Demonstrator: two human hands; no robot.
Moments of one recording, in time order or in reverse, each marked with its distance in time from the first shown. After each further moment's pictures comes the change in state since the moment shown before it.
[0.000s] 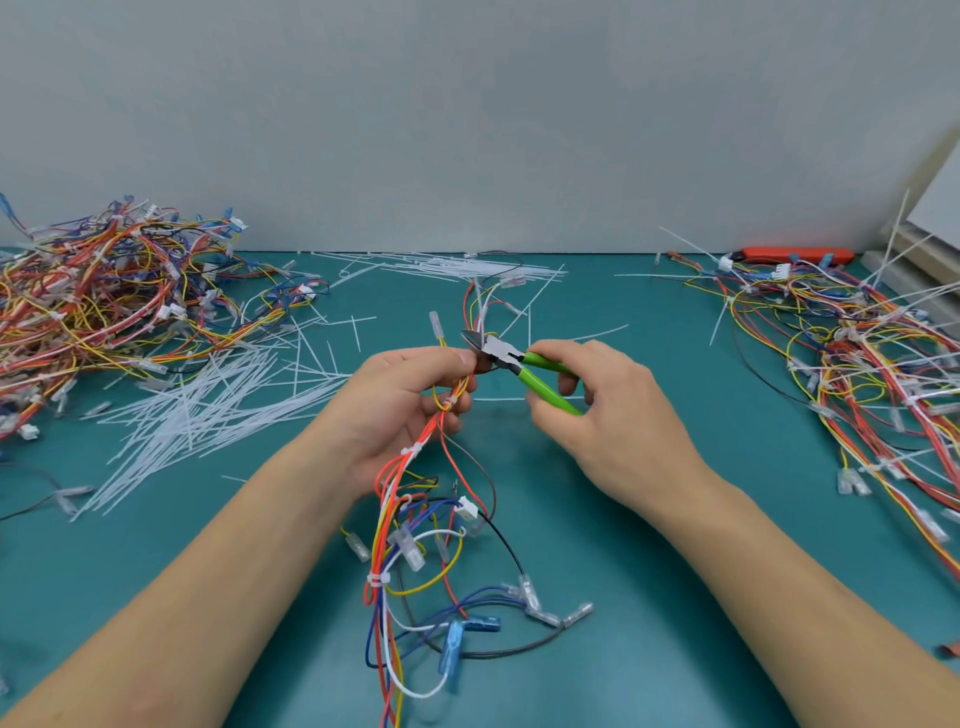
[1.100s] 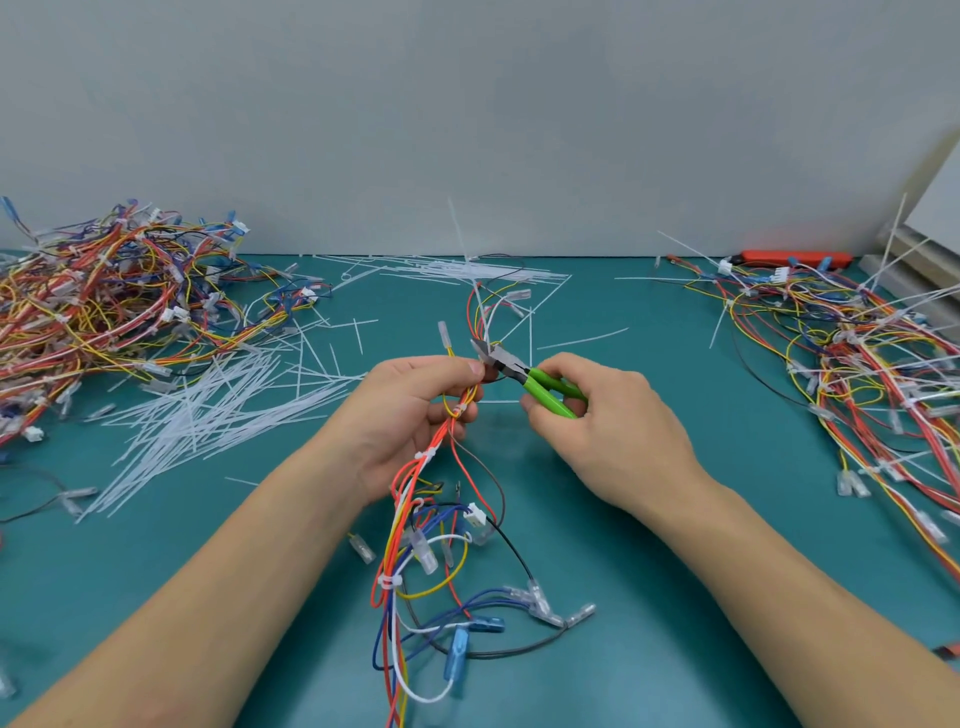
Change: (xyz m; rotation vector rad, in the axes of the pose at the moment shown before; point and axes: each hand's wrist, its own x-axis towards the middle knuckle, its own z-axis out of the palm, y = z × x) left_hand -0.004 -0.001 0.007 0.014 0.038 -0.024; right_hand -0.003 -0.002 0.005 -0.069 -0.029 0.124
